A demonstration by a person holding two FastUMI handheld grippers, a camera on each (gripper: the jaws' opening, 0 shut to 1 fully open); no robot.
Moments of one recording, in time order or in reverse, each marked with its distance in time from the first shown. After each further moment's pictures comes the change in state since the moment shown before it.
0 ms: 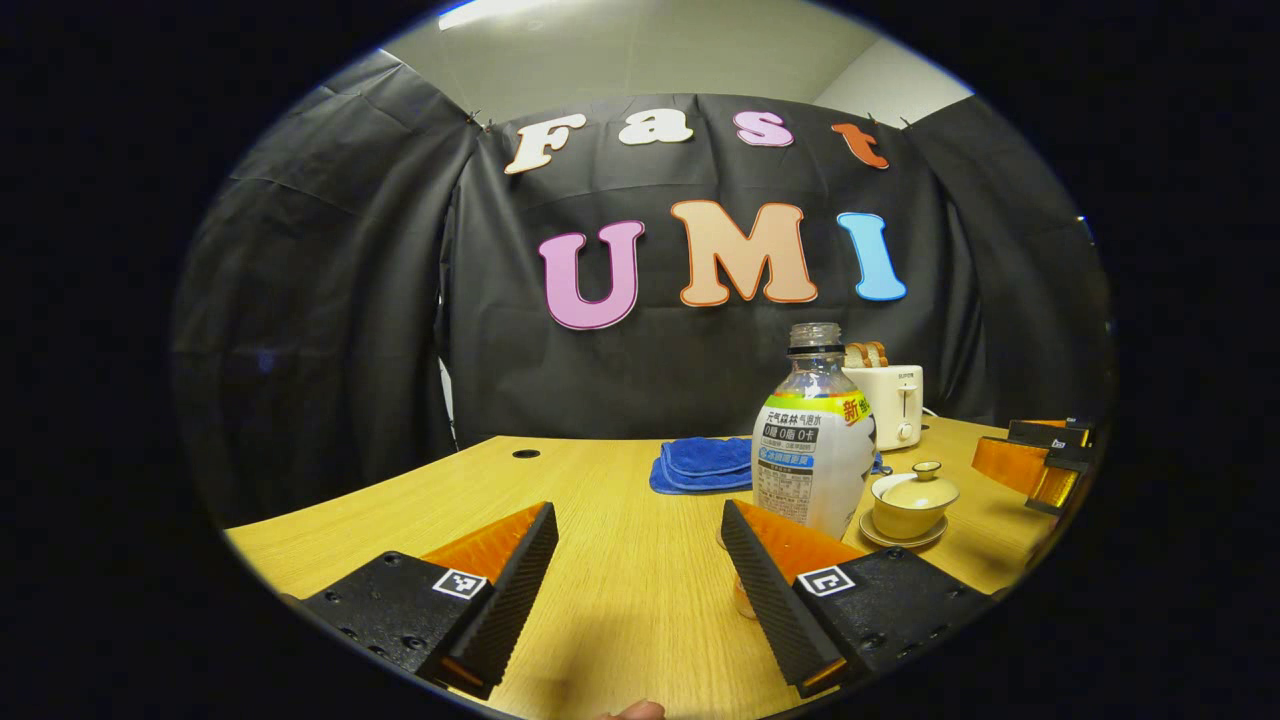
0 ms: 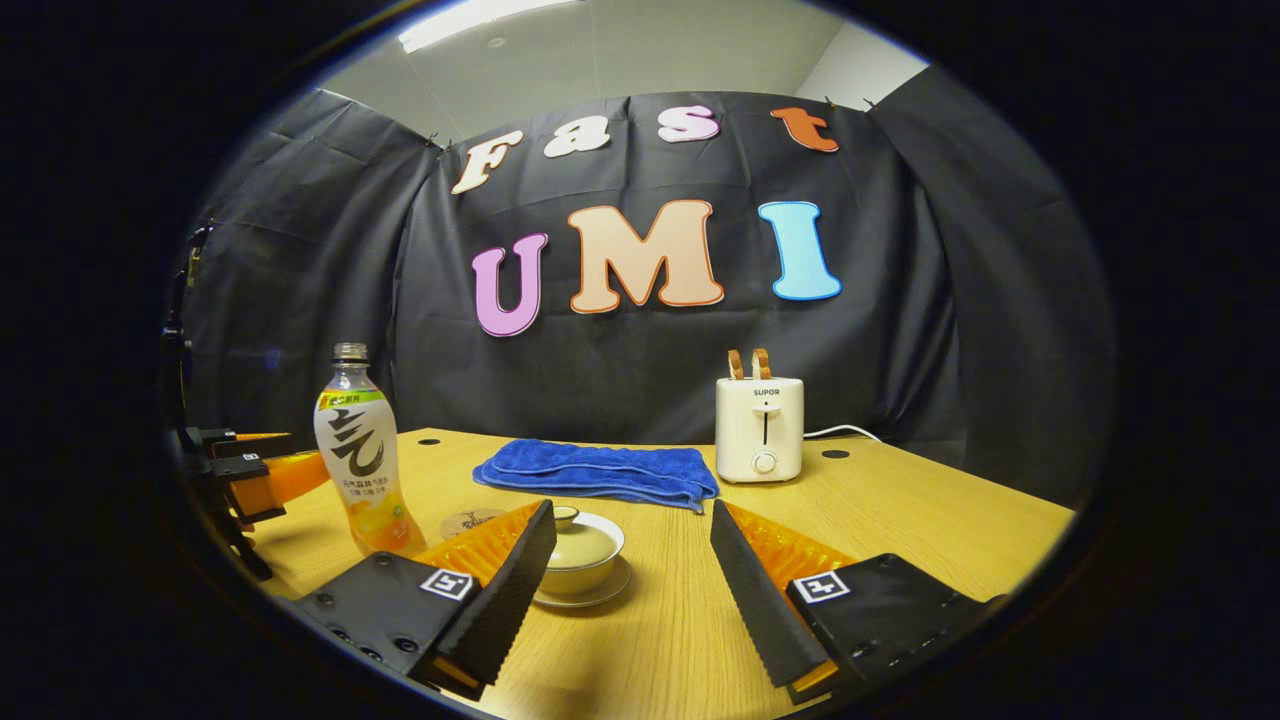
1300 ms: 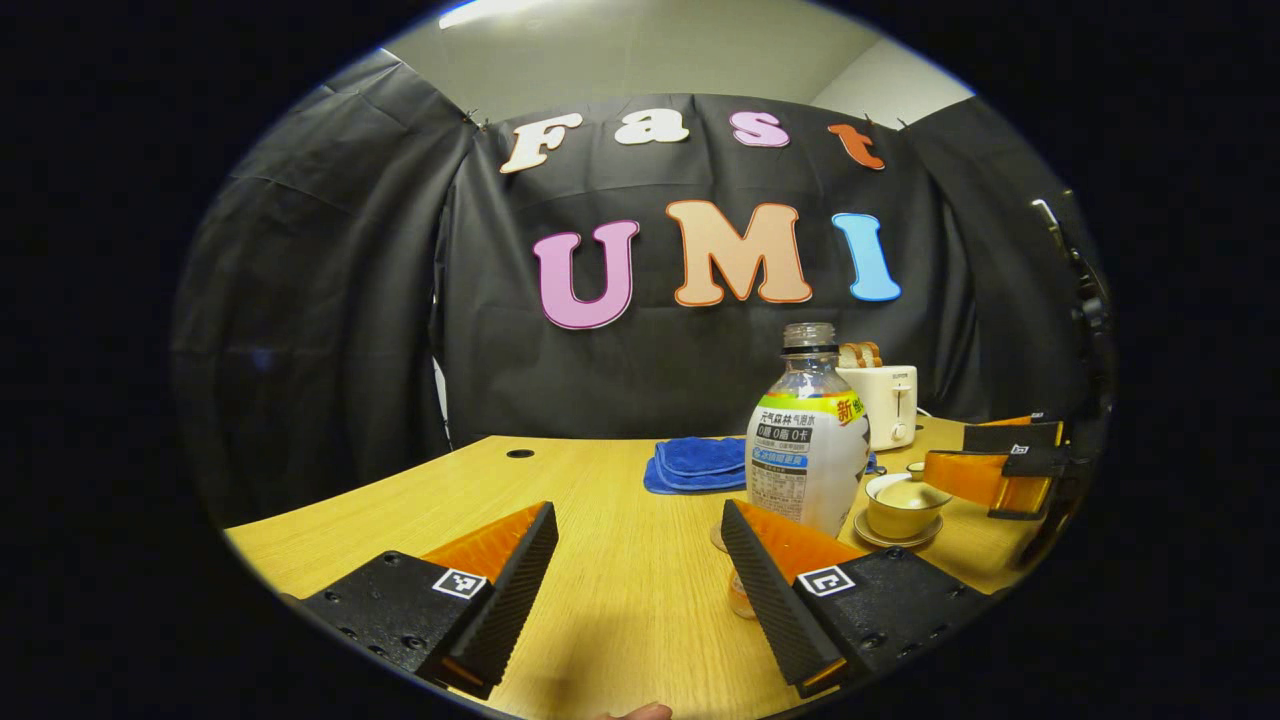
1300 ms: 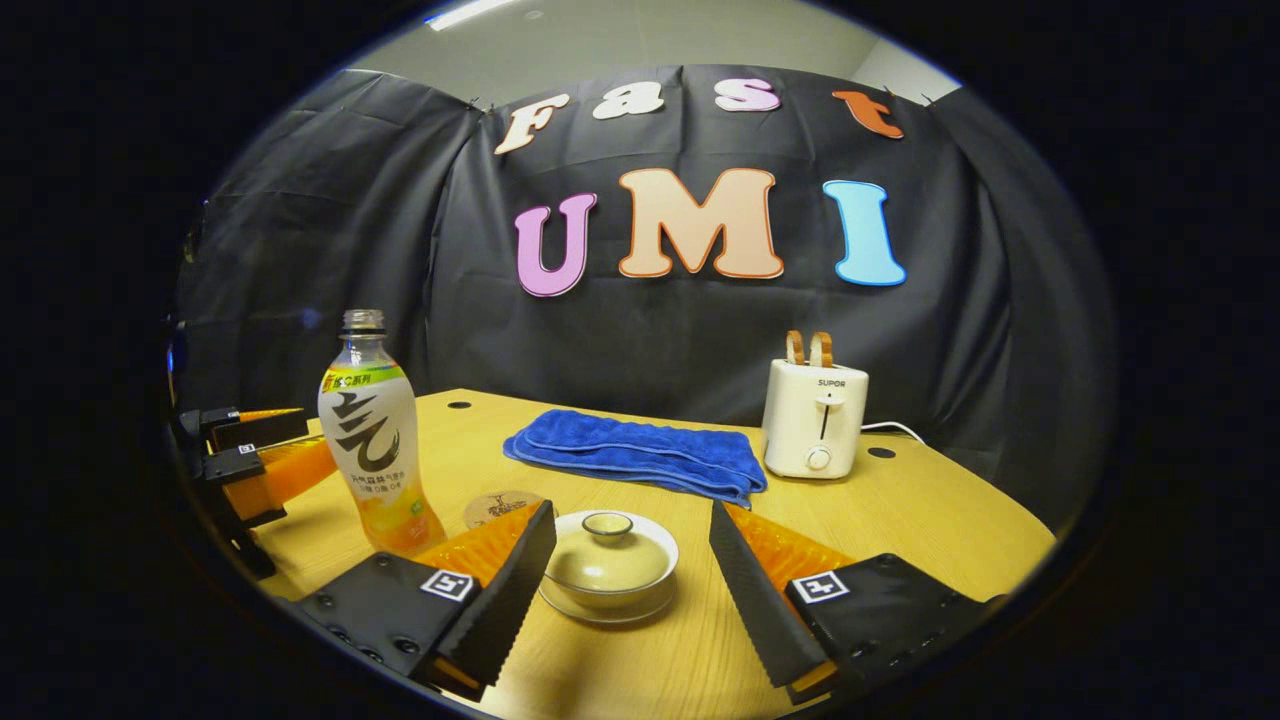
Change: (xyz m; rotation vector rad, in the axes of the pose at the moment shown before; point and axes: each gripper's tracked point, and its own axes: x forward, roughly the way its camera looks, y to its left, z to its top) left arm 0.001 -0.004 0.000 -0.003 0.001 -0.017; right arm 0.033 0.047 -0.009 -0.090 0.126 0.136
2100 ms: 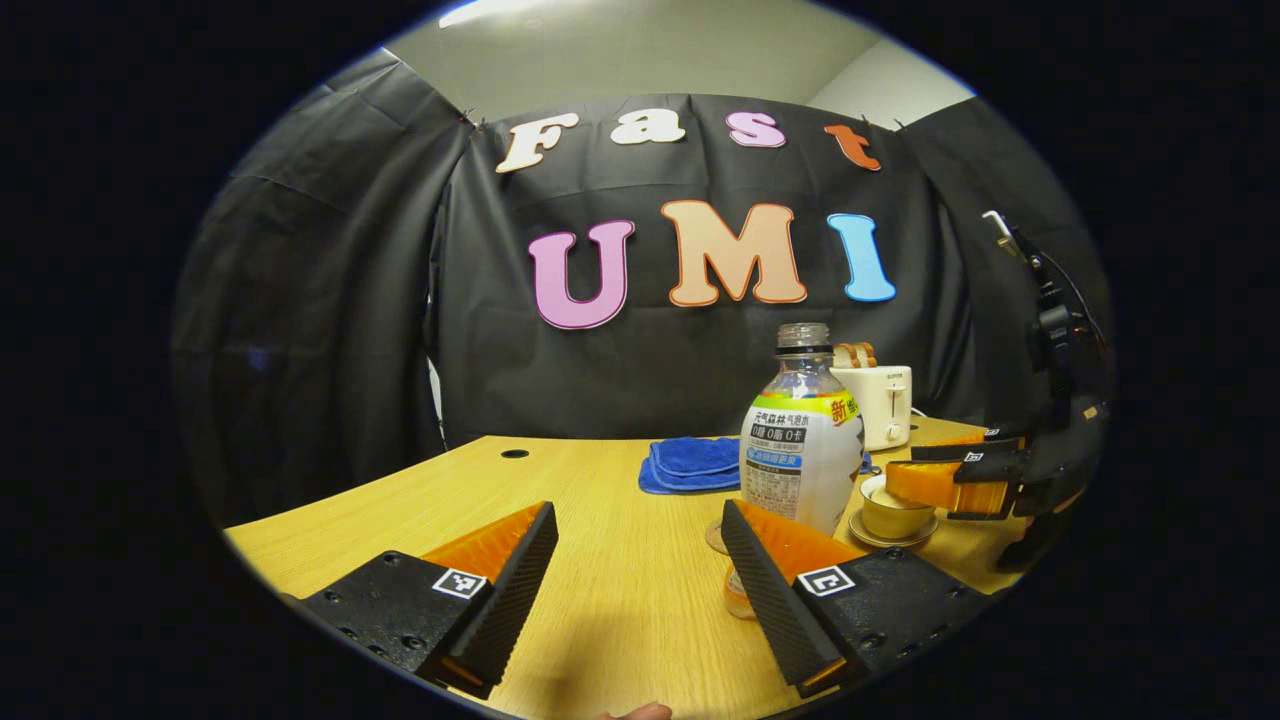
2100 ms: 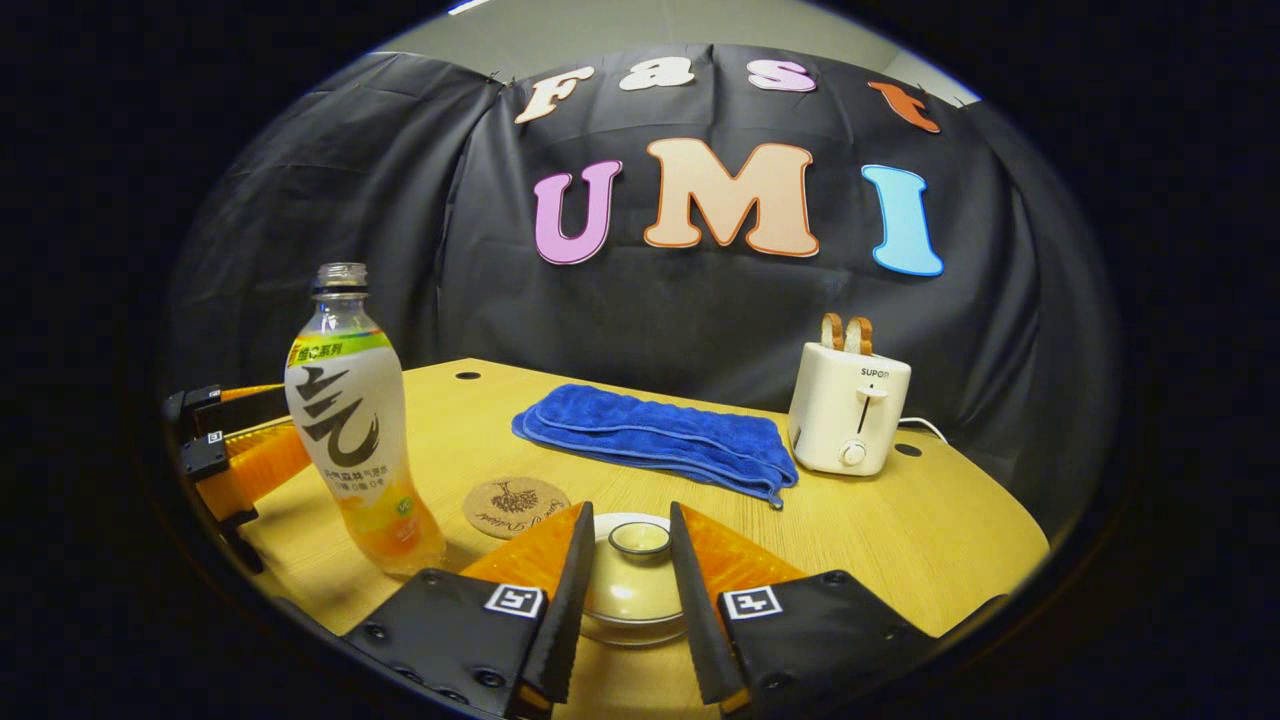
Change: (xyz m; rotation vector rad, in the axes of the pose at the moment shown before) left arm 0.000 -0.003 -0.001 -0.002 0.000 -0.015; right arm 0.027 0.019 -0.014 -0.054 0.079 0.024
